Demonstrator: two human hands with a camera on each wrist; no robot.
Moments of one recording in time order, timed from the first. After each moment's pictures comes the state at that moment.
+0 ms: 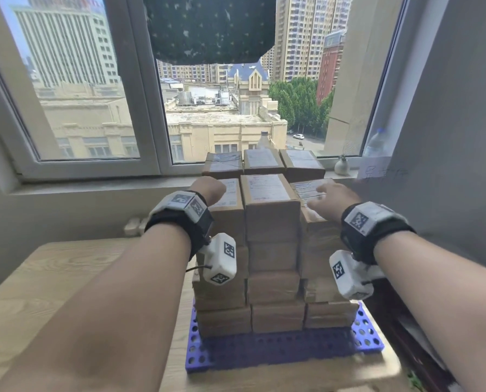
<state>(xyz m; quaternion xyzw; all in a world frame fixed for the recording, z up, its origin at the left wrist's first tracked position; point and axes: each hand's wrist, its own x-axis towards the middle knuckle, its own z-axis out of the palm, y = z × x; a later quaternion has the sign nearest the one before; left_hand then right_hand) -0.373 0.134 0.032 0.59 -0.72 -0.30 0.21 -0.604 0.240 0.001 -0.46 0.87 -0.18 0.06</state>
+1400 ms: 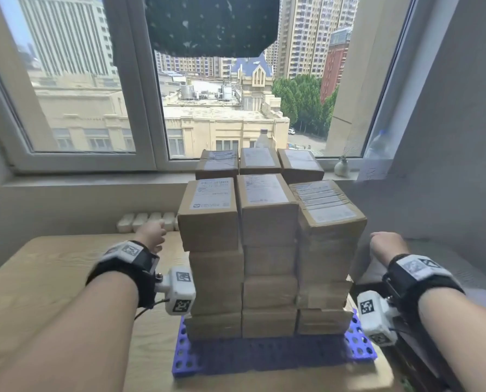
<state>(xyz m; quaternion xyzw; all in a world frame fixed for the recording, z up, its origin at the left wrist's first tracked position) -0.295 0.111 -0.061 0.64 -0.46 -0.56 0.27 -0.694 0.286 -0.070 -0.30 0.93 -0.19 0.13</state>
